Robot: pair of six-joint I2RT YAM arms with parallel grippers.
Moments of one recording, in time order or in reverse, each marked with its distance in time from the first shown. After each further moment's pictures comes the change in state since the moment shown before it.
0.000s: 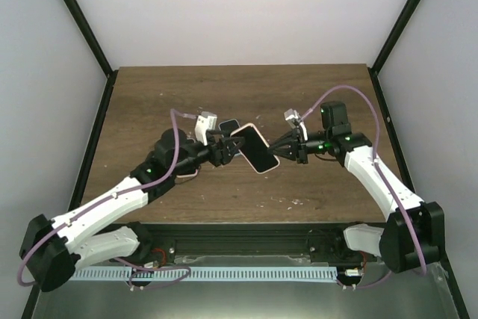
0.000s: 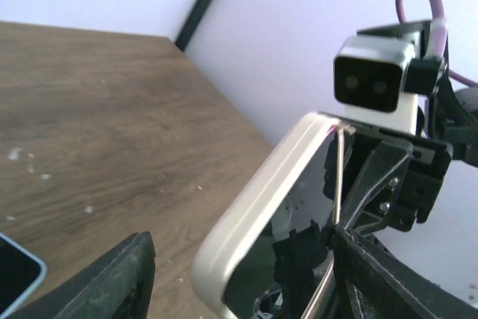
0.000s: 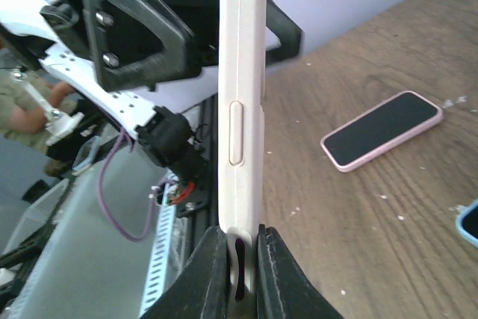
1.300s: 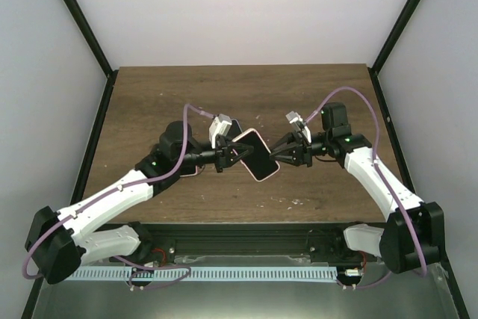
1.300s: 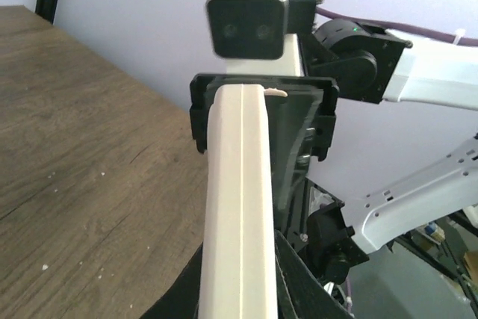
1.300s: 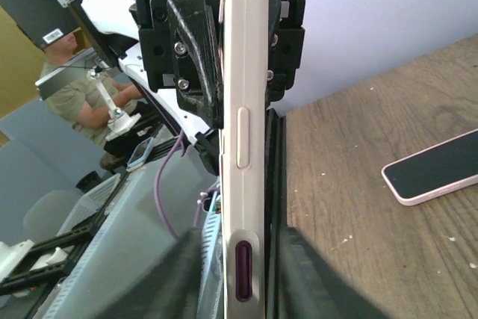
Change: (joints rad) left arm 0.003 0.103 0.082 0.040 0.388 0.087; right arm -0.004 -0.009 -0.034 0.044 -0.220 -0.002
